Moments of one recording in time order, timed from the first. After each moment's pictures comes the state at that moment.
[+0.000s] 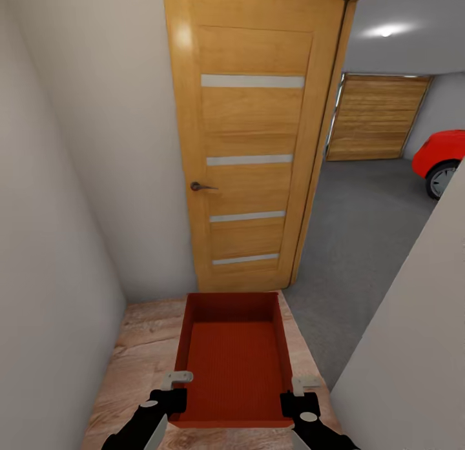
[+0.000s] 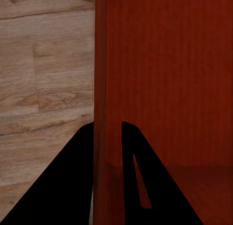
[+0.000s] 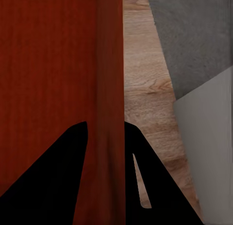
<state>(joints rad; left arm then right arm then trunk) -0.44 -0.10 -0.01 -0.48 0.01 0.16 0.07 -0.52 0.06 0.62 -0.27 -0.51 -0.09 -0.35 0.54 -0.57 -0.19</state>
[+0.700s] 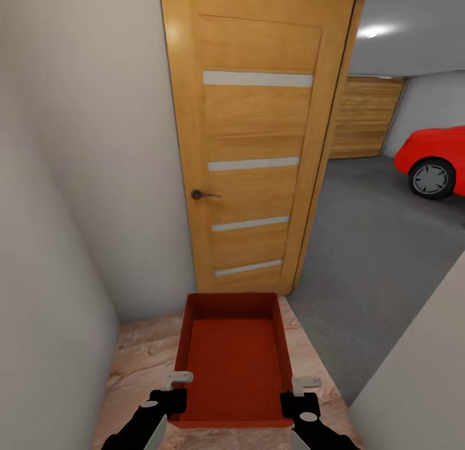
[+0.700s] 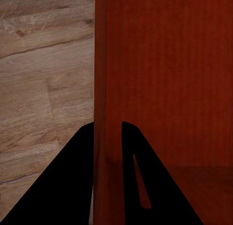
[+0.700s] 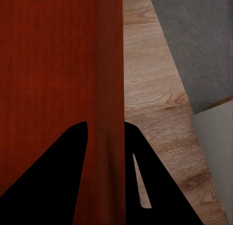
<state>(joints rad) -0.44 -0.10 -0.01 -0.48 0.01 0.16 0.07 -0.52 0.06 0.62 -0.27 -0.51 -0.09 -0.35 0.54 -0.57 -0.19</state>
